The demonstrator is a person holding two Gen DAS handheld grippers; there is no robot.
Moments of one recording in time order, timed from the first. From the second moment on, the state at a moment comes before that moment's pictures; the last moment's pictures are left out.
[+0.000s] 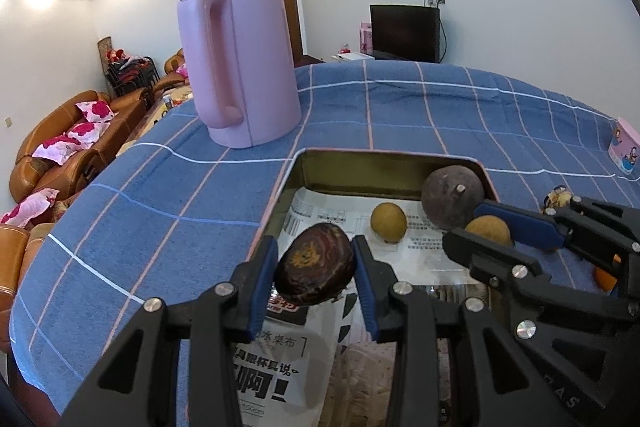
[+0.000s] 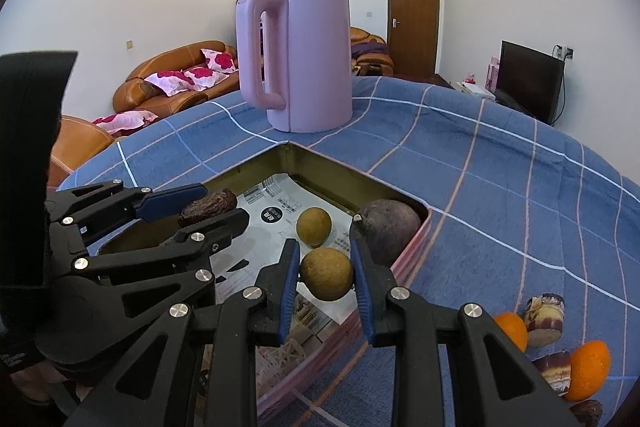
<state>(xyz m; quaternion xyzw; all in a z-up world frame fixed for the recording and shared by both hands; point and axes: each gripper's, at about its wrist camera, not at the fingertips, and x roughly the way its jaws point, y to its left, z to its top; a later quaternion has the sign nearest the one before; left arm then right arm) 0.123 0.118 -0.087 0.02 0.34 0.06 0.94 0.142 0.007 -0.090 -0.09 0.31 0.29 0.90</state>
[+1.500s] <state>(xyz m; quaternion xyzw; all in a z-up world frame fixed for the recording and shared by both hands) 0.087 -0.054 -0.075 0.07 0.33 -0.08 0.94 0.089 -0.213 -0.070 0.00 0.26 0.03 0.96</state>
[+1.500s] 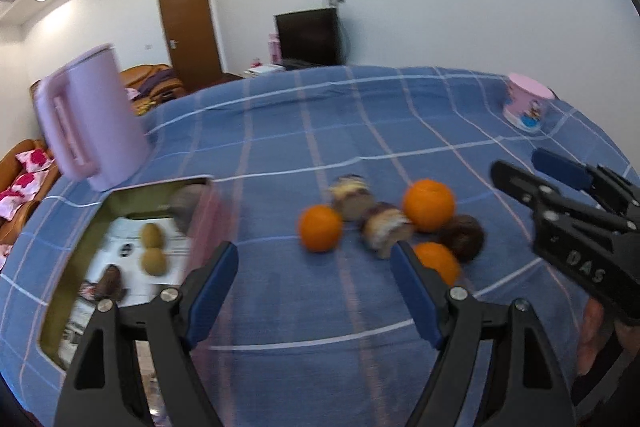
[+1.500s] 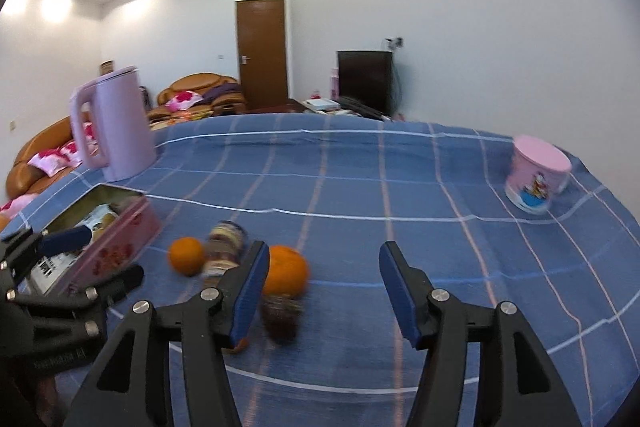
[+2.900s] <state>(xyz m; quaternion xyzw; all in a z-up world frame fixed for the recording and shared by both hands) 0.103 -0.058 -0.089 0.04 0.35 -0.11 0.93 0.117 -0.206 -0.097 0.00 0.36 0.13 0.92</state>
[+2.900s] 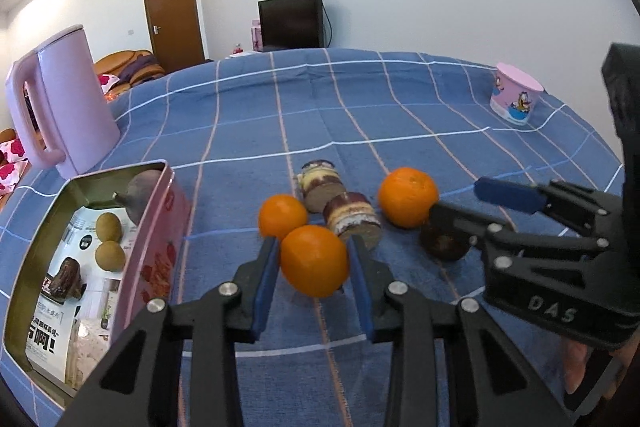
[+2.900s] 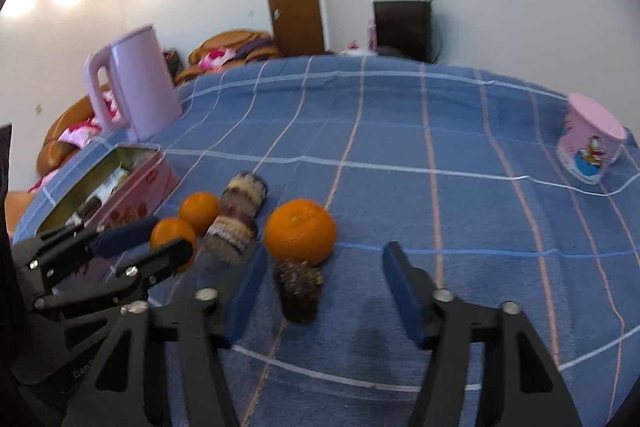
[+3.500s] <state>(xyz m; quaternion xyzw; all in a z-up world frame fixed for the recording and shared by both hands) 0.095 -0.046 -0.083 0.02 0.33 -0.09 0.94 0.119 -0.194 -0.105 -0.01 0.38 0.16 0.91</state>
